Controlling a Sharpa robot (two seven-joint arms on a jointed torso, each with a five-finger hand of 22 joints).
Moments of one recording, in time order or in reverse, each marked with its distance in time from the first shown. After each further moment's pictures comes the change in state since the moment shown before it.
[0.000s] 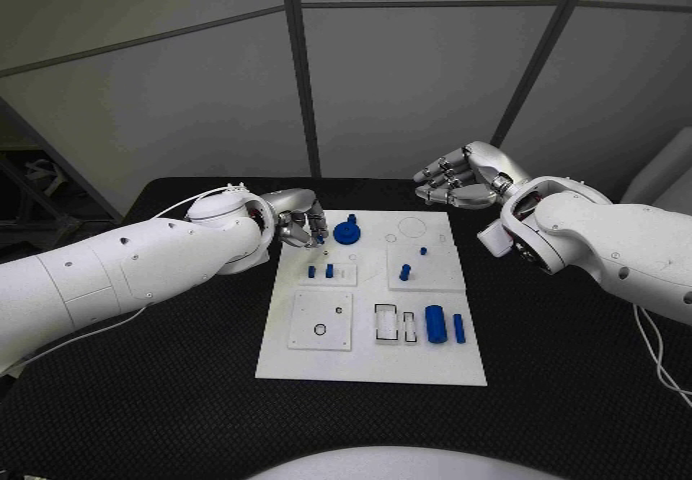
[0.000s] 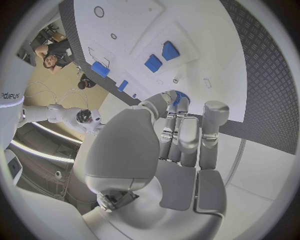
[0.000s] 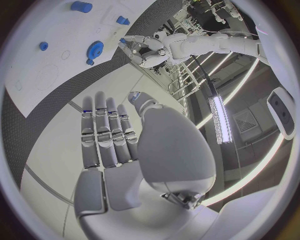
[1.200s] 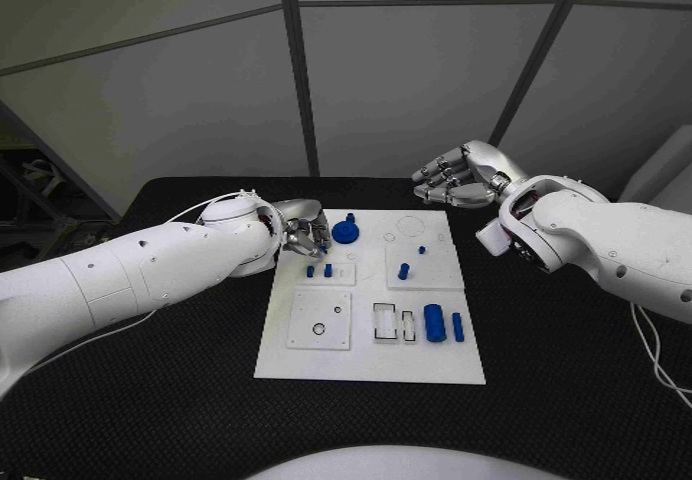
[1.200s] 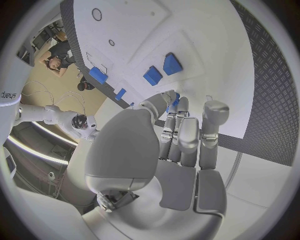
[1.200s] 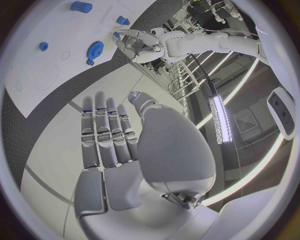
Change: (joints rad) left arm -0.019 0.054 0.000 -0.056 0.003 0.063 -0.024; left_hand -0.005 -0.005 0.000 0.000 0.000 0.000 0.000 -0.004 0.000 0.000 0.000 0.000 0.000 0.000 0.000 0.000 0.000 0.000 0.000 0.000 0.000 0.000; right arm 0.000 0.002 0.000 -0.001 0.000 0.000 0.000; right_hand 0.000 0.000 0.000 0.000 0.000 0.000 0.000 0.000 0.000 0.000 0.000 0.000 0.000 0.000 0.000 0.000 -0.001 0.000 0.000 0.000 0.000 0.000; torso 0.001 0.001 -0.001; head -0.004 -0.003
